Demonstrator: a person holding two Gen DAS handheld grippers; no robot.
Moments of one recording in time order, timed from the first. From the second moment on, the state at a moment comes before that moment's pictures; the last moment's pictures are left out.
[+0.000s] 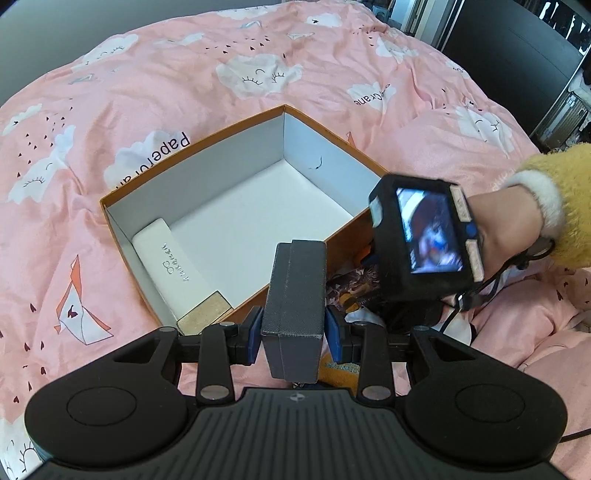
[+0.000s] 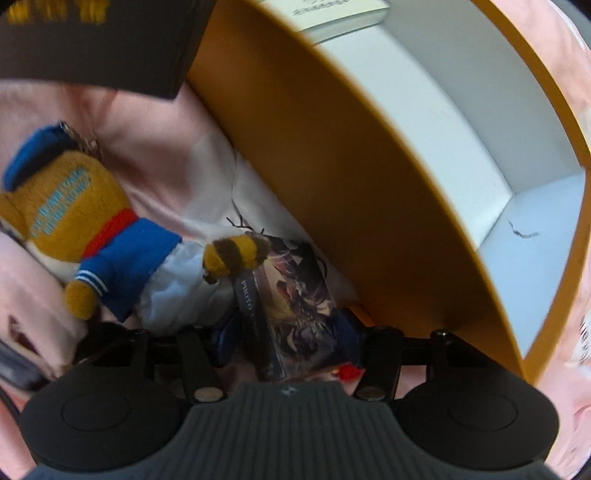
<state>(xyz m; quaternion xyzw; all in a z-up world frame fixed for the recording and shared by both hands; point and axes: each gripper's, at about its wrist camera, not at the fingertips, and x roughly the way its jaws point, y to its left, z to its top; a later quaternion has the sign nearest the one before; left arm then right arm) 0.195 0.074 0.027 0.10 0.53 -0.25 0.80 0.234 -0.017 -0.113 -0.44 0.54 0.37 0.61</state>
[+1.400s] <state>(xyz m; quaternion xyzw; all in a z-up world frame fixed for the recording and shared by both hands) 0.306 0.071 -0.026 0.06 0.57 -0.23 0.79 0.340 -0.063 -0.003 -0.07 0.51 0.31 0.80</state>
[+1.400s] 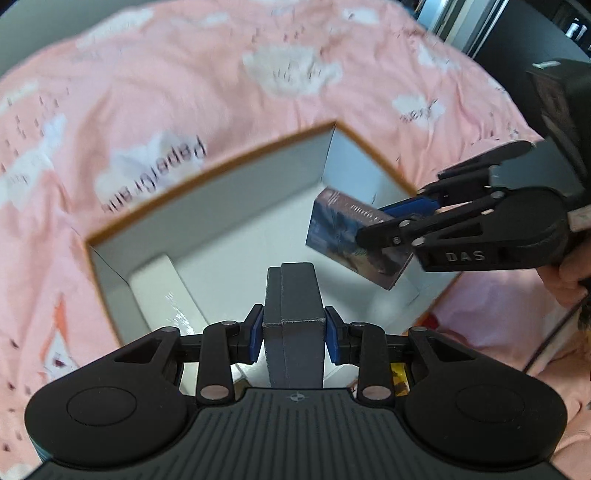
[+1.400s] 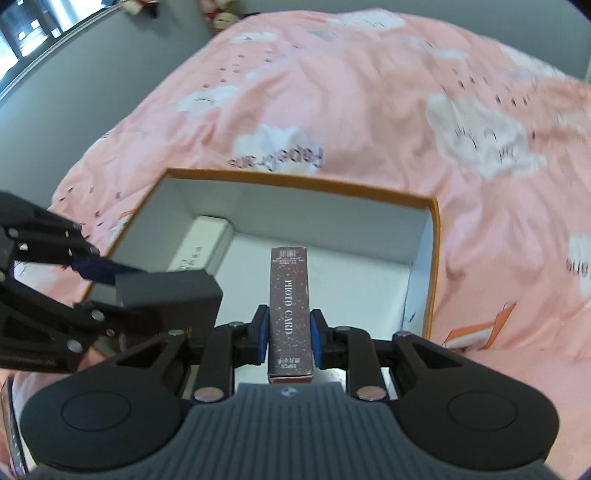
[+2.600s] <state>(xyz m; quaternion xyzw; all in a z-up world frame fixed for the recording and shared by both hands) 0.343 0.061 -0.082 0.16 0.60 -0.21 0.76 0.355 -0.060 -0.068 0.00 0.57 0.30 0.76</state>
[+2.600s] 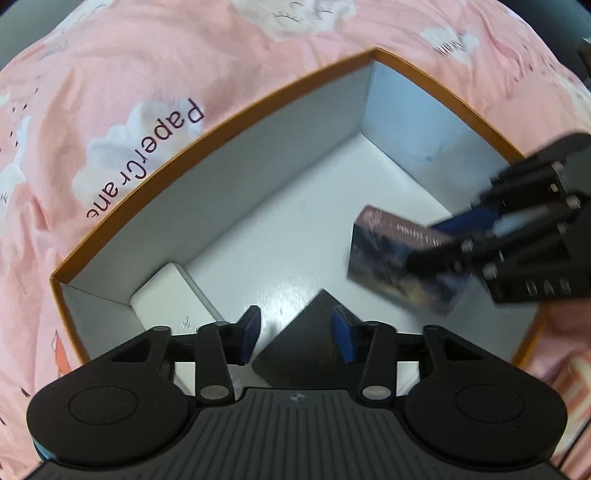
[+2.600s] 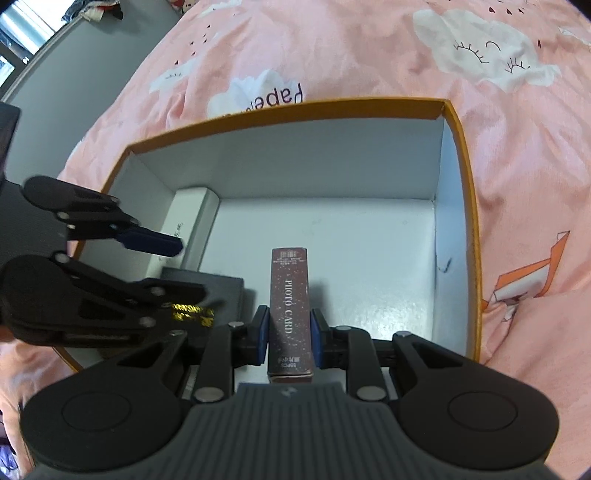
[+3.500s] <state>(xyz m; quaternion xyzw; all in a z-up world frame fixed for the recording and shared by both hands) 0.353 0.071 -0.112 0.03 0.65 -0.24 0.72 0.358 -0.050 -0.087 -0.03 0.62 0.29 0.73</state>
